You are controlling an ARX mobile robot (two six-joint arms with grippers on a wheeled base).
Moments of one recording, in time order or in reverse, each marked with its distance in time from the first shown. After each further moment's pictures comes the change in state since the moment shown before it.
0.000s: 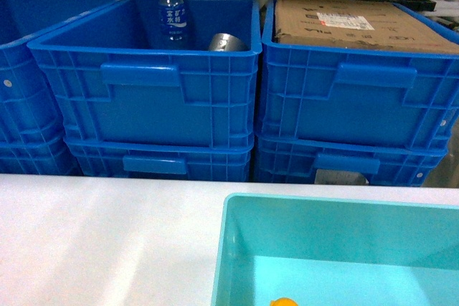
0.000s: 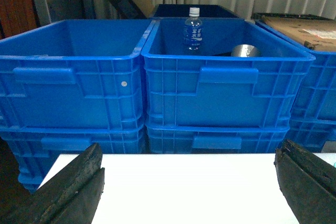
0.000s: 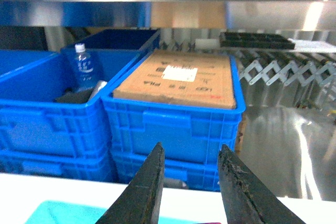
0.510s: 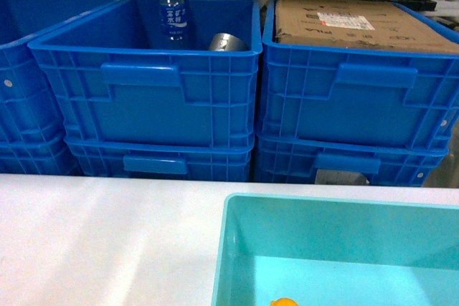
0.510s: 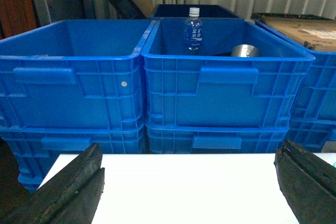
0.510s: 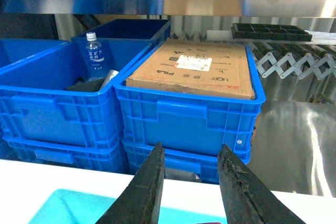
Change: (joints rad) left arm 0.000 0.000 0.000 0.000 0.000 0.000; right arm 0.121 0.030 -0.058 0.048 0.082 0.005
